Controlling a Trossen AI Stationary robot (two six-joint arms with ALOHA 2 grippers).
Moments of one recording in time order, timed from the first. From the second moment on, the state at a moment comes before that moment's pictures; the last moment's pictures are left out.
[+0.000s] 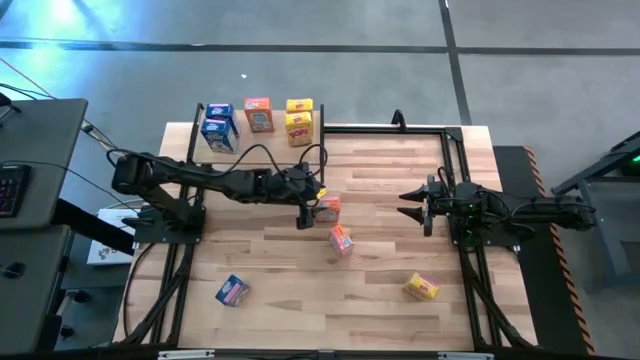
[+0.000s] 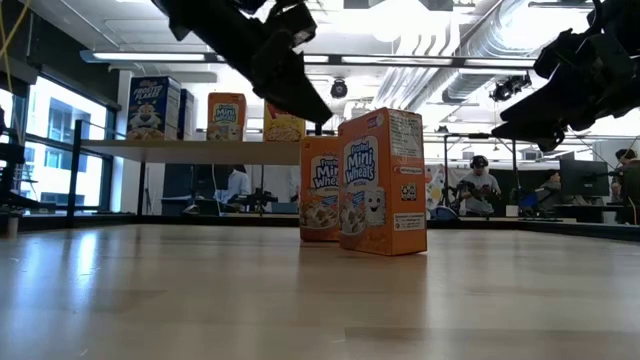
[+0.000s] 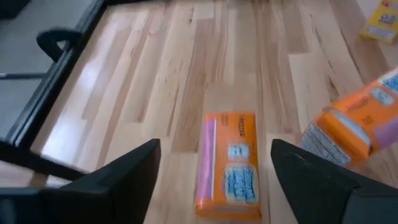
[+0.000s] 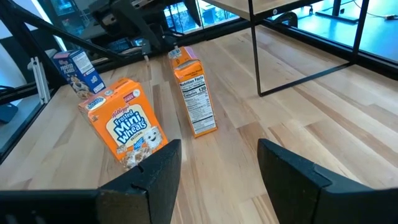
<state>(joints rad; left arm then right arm) 0.04 1.56 1.00 -0.07 -0.16 0.12 -0.05 0.21 0.11 -0.16 0.10 0.26</state>
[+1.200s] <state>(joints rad) 0.08 1.69 1.00 -0.05 -0.05 0.08 -0.05 0.21 0.12 -0.20 0.10 0.26</state>
